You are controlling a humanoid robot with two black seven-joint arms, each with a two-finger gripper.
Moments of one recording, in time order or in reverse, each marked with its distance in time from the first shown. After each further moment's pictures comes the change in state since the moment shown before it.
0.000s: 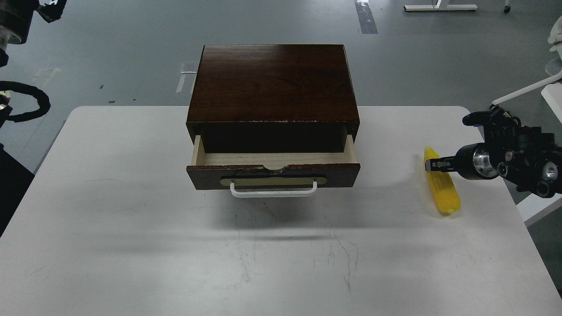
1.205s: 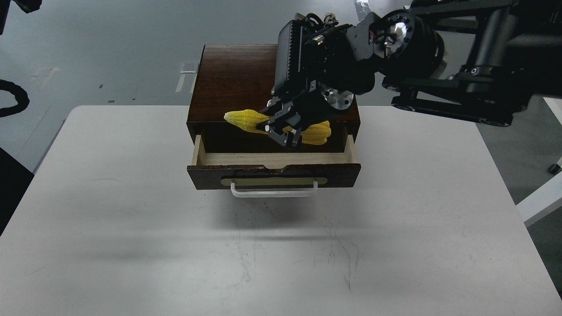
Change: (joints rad) left arm 0.000 0.081 -0.003 -0.049 0.000 0.000 0.000; right arm 0.629 0.264 0.083 0.627 -0.831 -0.049 0.219
